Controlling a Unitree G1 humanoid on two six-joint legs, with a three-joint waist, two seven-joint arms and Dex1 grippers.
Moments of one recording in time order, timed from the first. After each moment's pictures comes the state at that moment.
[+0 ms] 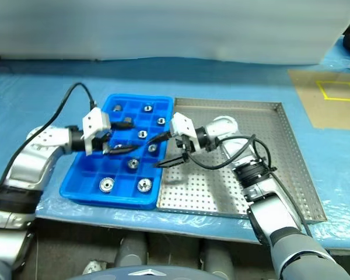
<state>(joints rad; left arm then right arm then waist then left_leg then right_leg) -0.52 0.63 -0.05 0.02 -0.27 0.24 -1.12 -0.77 -0.37 0.32 0.29 0.24 0.14 1.42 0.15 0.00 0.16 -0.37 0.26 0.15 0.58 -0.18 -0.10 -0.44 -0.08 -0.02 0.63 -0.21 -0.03</state>
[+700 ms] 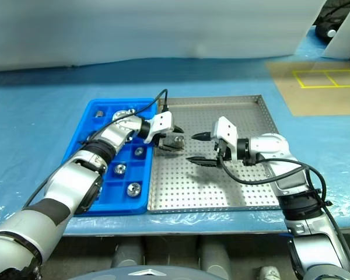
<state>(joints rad) -1.11 0.22 -0.31 1.18 0.11 -0.34 -1.19 -0.42 -0.62 0.11 -0.11 0.29 0.37 1.16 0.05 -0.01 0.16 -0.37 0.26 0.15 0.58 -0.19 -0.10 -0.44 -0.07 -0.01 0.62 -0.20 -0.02</state>
